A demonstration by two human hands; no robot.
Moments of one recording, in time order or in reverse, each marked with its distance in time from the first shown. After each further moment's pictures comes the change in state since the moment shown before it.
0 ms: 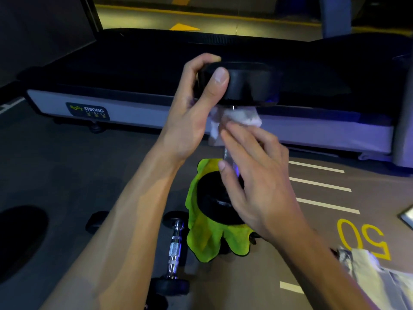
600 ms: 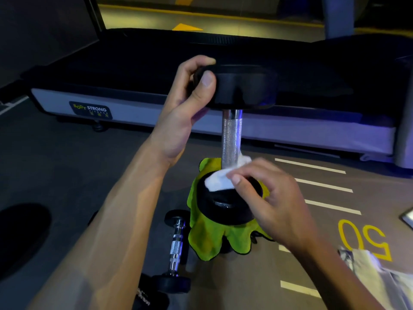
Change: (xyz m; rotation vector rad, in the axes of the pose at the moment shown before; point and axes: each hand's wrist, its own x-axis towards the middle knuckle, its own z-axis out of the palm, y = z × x) left_hand -0.005 0.001 -0.019 -0.133 -0.071 -0.088; right_hand -0.026 0.019 -0.003 0.532 -0.130 0.255
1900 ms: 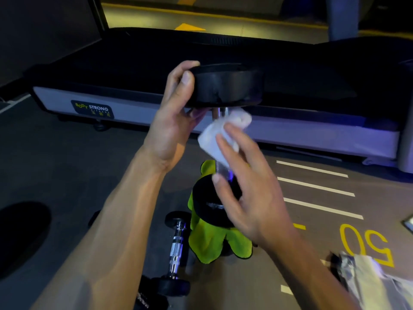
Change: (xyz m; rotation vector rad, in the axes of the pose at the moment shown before) left_hand 0.000 -0.008 -0.008 -0.257 0.104 -0.073; right_hand 0.017 -0.009 0.029 -0.231 0.058 -0.234
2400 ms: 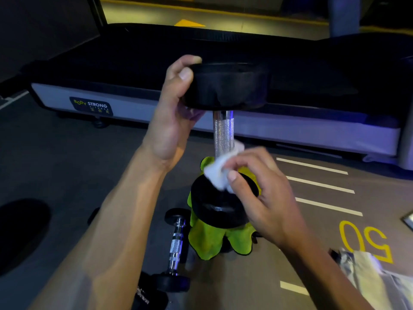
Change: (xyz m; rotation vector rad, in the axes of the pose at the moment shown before) left_hand -0.006 0.007 0.007 -0.020 0.011 0.000; right_hand -0.012 0.010 -0.012 0.183 -0.062 0.152
